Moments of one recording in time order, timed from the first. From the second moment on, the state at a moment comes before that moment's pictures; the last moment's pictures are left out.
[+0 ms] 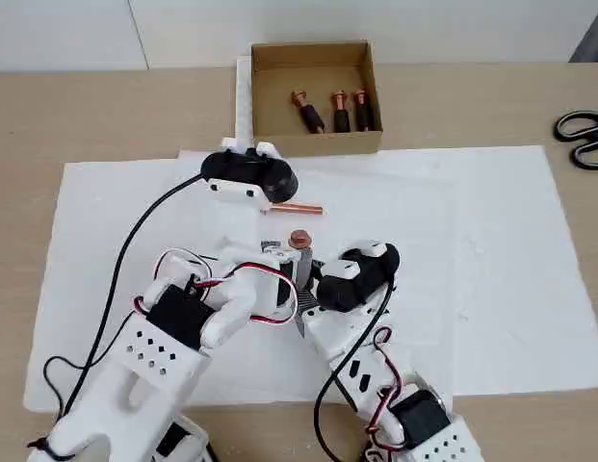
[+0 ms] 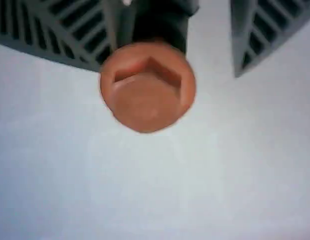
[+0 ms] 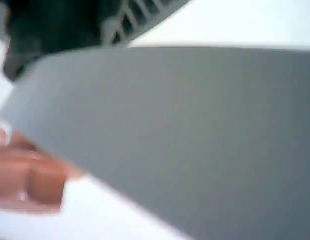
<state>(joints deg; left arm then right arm) 28.5 -42.3 41.8 61.3 24.6 -34.7 -103.0 96.0 33.1 -10.0</state>
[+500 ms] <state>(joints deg) 28.8 -42.3 32.0 69.1 24.1 -34.9 -103.0 96.0 34.0 -10.1</state>
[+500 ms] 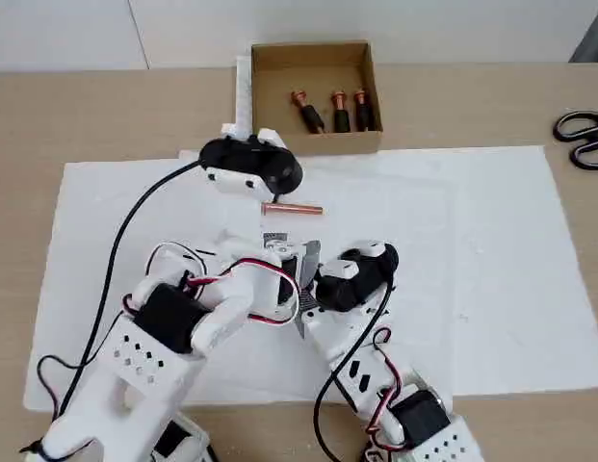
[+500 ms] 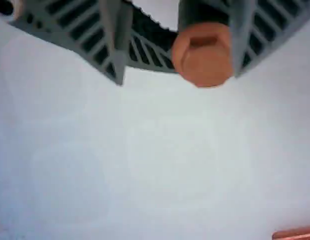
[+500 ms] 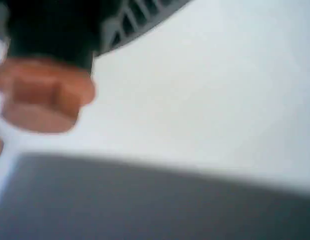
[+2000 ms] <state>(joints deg) 3.3 -42.4 27.1 95.7 -2.3 -16.4 3.3 -4.5 29.5 1.4</state>
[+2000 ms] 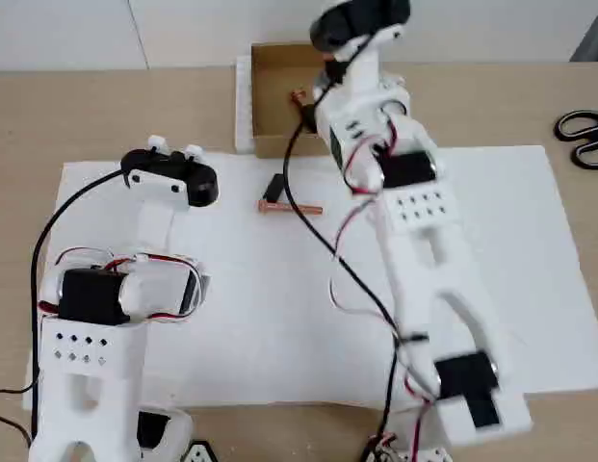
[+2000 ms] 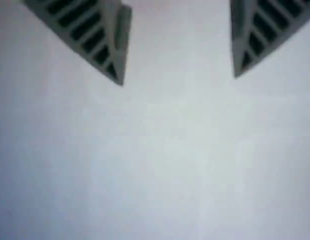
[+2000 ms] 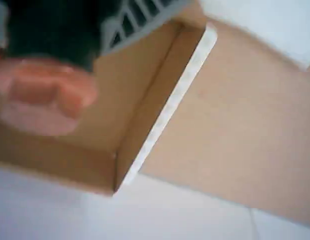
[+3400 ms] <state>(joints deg) -0.5 -42.4 27.2 95.7 -2.5 -20.3 65.5 -60.9 26.7 1.4</state>
